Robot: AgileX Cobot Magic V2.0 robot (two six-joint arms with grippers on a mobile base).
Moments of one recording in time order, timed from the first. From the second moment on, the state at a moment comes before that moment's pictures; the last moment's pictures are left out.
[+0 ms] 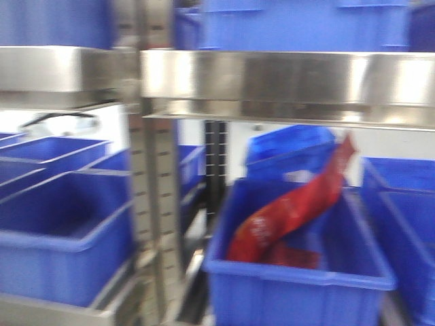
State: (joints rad) left arm -0.26 0.58 -0.77 -0.17 0.21 0.14; right arm 0.05 0.48 -0.83 0.14 0.37 -0.11
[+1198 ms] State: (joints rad) left arm -0.26 0.58 -0.77 -0.17 0.21 0.14; right arm 0.05 0.48 -0.83 0.14 0.37 -0.11
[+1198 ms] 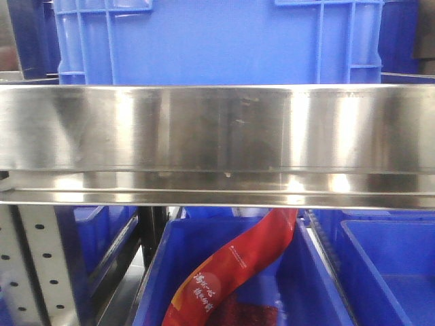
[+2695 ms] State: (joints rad) left arm -0.26 0.69 -1.05 -0.17 0.47 0.14; right arm 0.05 0.55 -1.02 0.17 0.58 -0.11
